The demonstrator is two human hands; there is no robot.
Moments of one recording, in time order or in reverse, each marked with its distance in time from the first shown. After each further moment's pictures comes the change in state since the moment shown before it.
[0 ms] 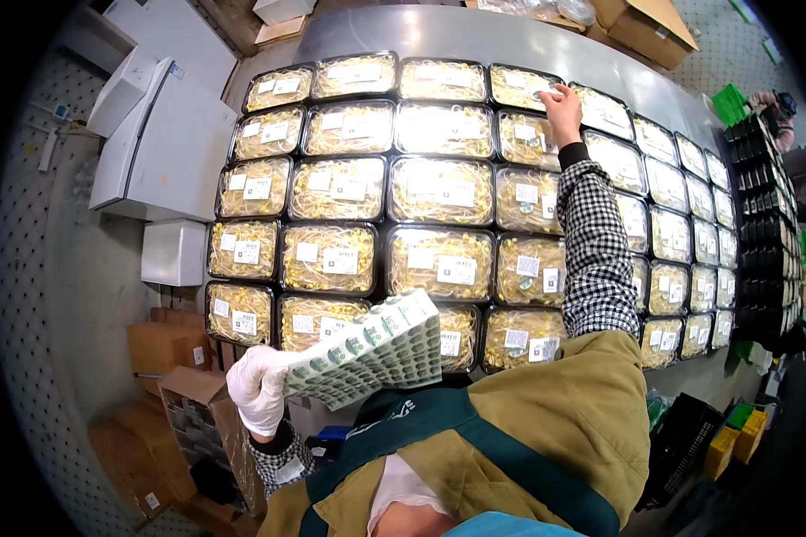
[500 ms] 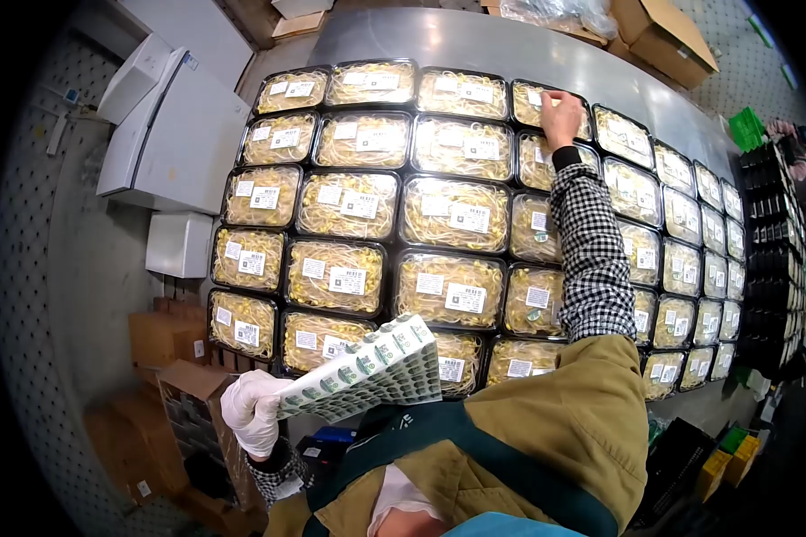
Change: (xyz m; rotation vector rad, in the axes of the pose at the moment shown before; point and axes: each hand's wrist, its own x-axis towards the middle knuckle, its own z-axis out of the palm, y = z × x) left_hand 0.008 0.005 0.001 -0.044 0.079 -0.005; right_hand 0.017 -0.017 0.058 -0.245 0.161 -0.177
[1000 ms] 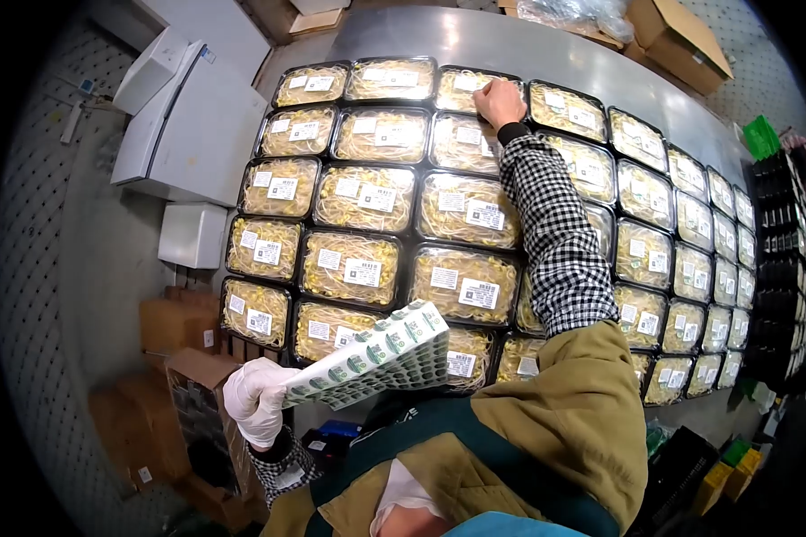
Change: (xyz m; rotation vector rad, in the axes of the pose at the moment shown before) left_hand 0.004 0.010 -0.006 -0.052 -0.004 0.056; right_hand -0.041 -0.099 0.079 -0.069 -0.277 -0.153
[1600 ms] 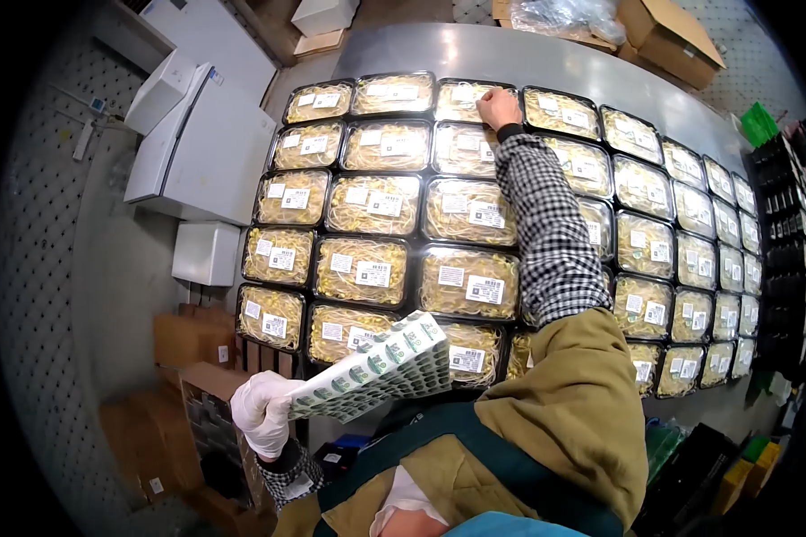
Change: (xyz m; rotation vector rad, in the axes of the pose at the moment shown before) left_hand -0.022 0.014 -0.016 0.101 0.007 0.012; right_hand 0.000 0.000 -0.020 0.128 -0.189 0.191
